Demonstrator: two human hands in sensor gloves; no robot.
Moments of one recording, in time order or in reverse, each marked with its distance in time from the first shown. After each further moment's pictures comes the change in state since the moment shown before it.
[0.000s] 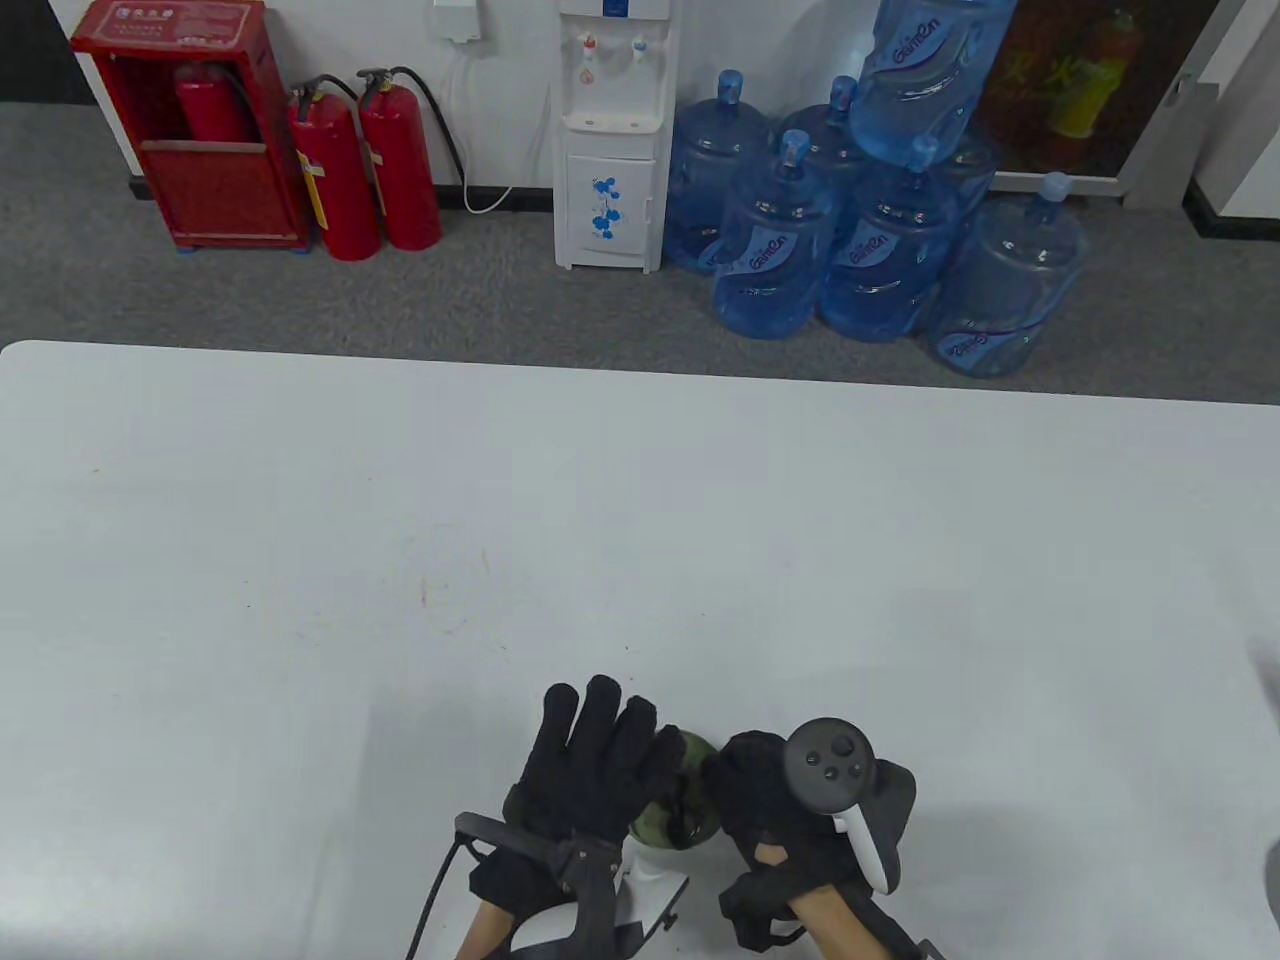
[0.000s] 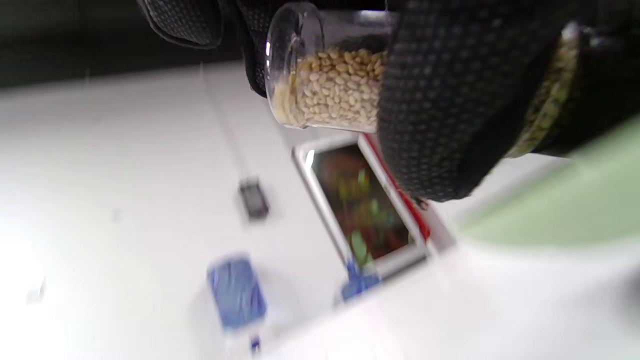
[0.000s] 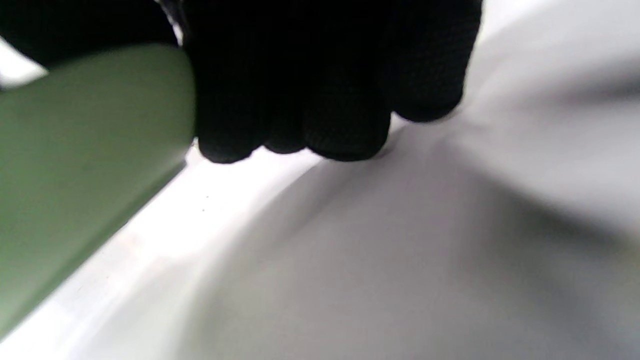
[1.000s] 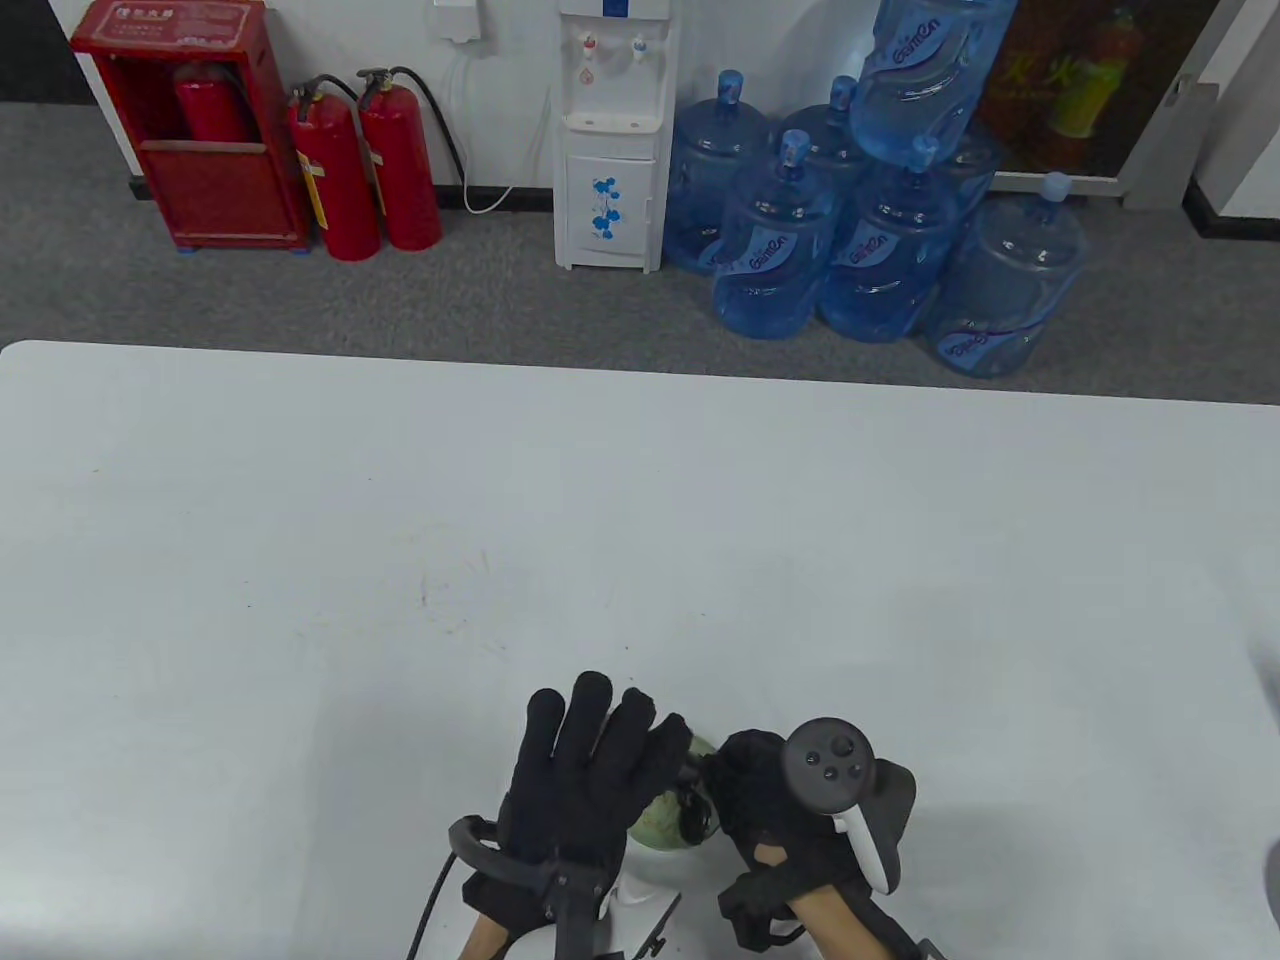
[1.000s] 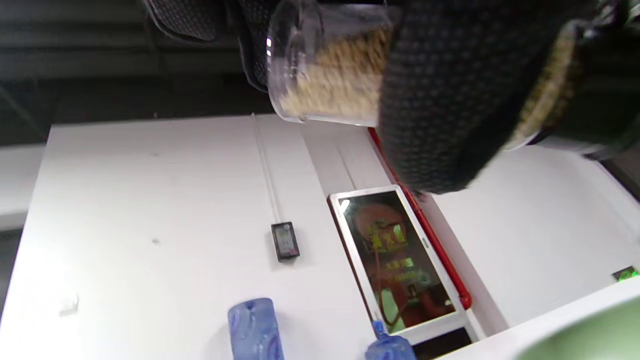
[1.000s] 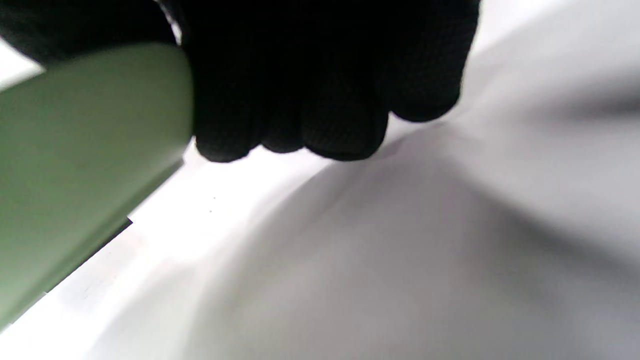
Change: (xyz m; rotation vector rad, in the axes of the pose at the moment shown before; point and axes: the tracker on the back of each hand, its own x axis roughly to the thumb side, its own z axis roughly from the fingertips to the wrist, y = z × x) left_hand -0.003 -0.004 -0.005 -0.070 0.122 0.092; right_hand 0.004 0.000 0.001 -0.006 -0.018 0.012
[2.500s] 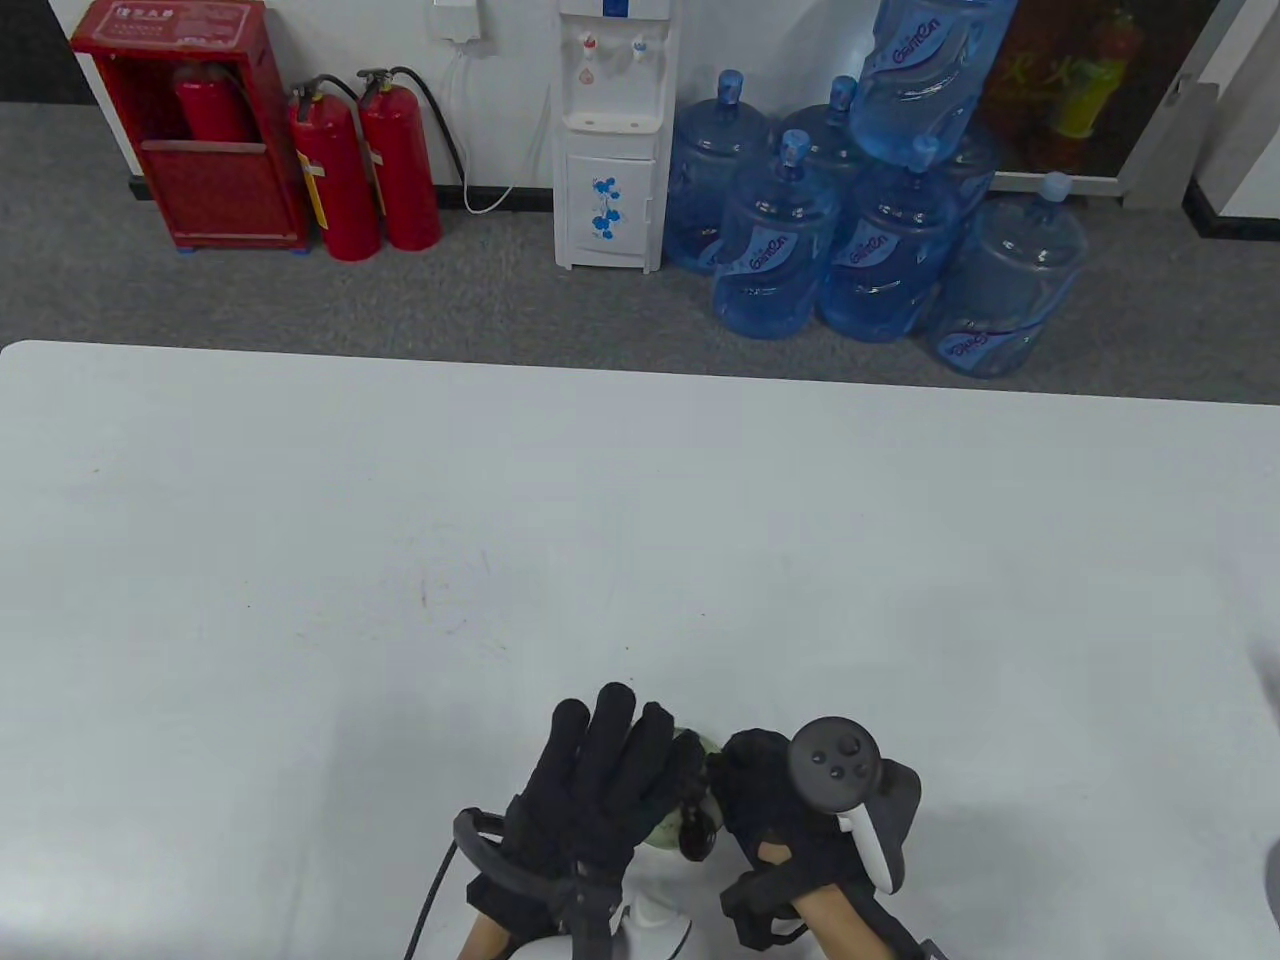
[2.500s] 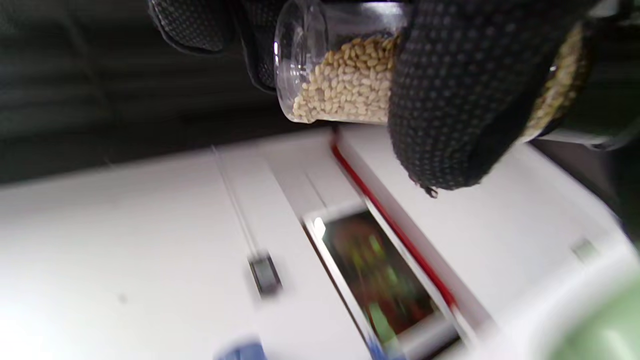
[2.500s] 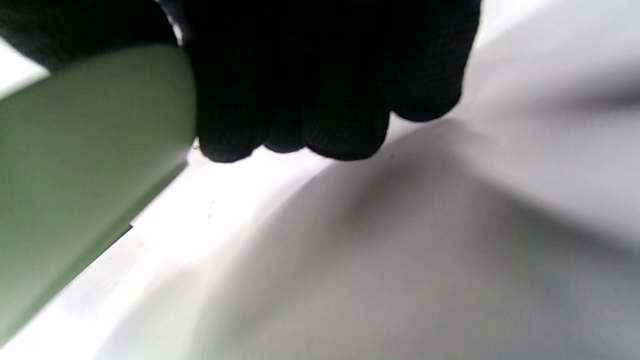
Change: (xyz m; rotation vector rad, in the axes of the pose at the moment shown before) left_hand -0.002 0.027 0.008 0.253 -0.060 -0.045; right_hand -0.002 -0.005 0.000 -0.001 0.011 -0.034
